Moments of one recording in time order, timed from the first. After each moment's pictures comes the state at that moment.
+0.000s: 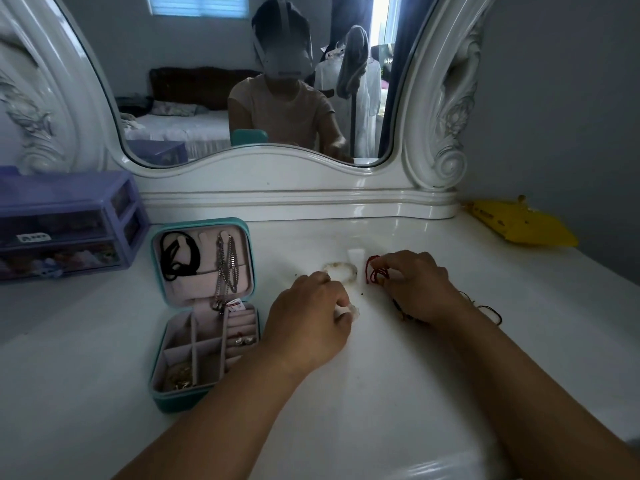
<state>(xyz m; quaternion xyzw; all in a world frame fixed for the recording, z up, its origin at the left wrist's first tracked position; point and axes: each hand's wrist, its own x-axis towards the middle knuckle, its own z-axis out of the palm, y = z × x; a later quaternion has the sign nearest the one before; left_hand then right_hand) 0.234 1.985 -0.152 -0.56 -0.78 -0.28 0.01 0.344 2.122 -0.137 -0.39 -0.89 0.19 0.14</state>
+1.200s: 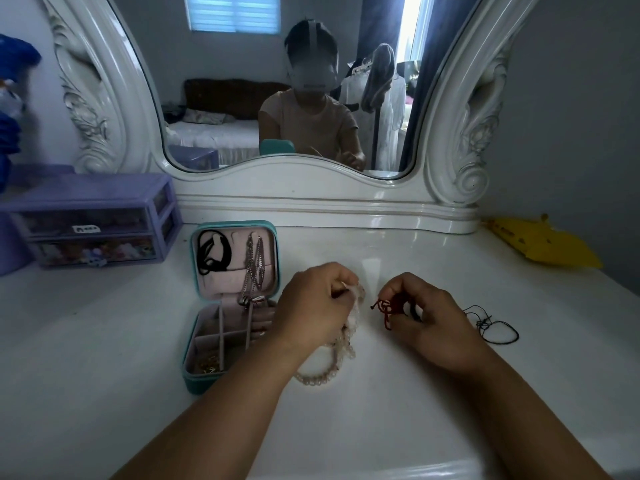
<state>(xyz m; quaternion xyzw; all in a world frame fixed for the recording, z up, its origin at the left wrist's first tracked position) 0.225 1.979 -0.139 -0.44 -0.75 -0.48 -0.11 0.366 2.082 -0.144 -0.20 -0.87 0.36 0.27</state>
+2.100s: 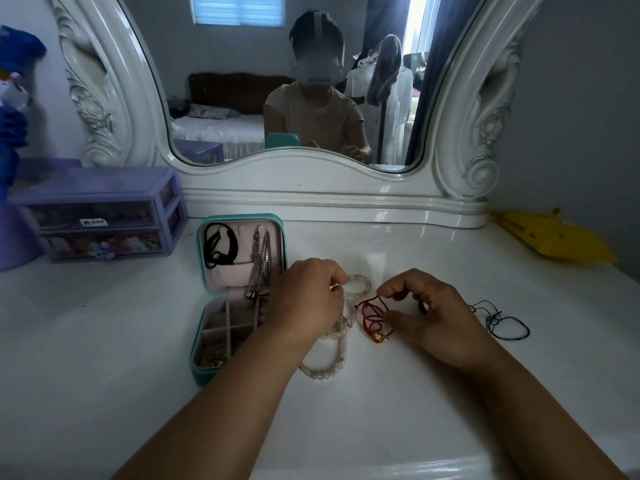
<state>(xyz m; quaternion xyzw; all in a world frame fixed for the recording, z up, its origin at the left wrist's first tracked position) 0.222 1.969 -0.128 -0.44 -0.82 -0.36 -0.01 0.361 2.080 -0.147 -0.18 -0.88 0.33 0.29</state>
